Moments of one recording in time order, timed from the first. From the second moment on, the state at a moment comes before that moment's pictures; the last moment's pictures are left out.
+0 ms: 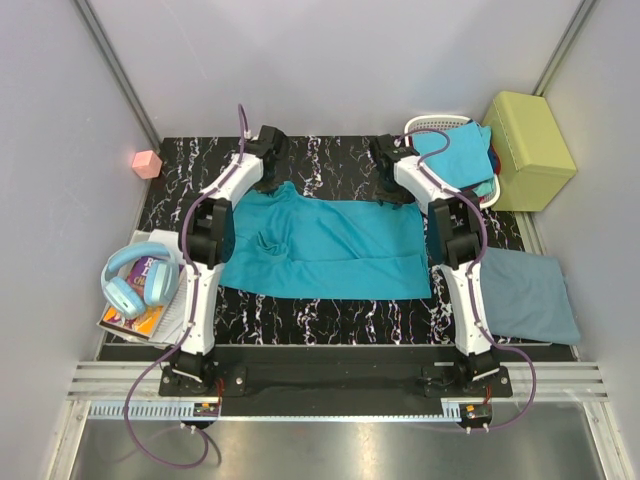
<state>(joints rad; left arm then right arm) -0.27 2.39 2.08 -0.78 -0.27 -0.51 0.33 2.42 2.08 -0.87 0.30 0.64</state>
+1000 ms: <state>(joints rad) -0.27 2.36 2.01 -0.78 -0.29 -0.51 0.31 2.19 1.95 -0.84 0.32 0.61</state>
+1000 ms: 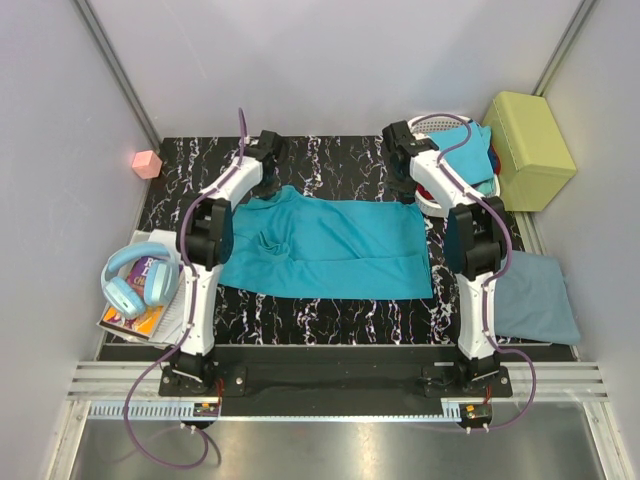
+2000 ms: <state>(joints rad) -0.24 2.28 1.93 -0.75 -0.30 -0.51 0.30 2.31 1.94 -0.80 0.35 0.61</state>
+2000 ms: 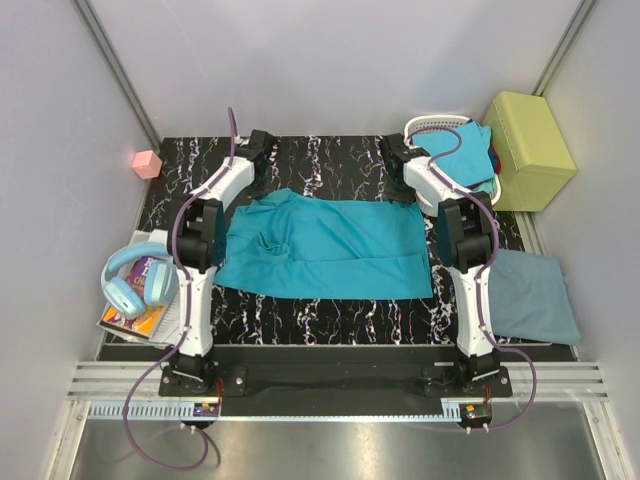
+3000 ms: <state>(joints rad) -0.20 2.21 1.86 -0.74 -0.32 -0.51 0.31 2.35 1.95 -0.78 0.34 0.60</state>
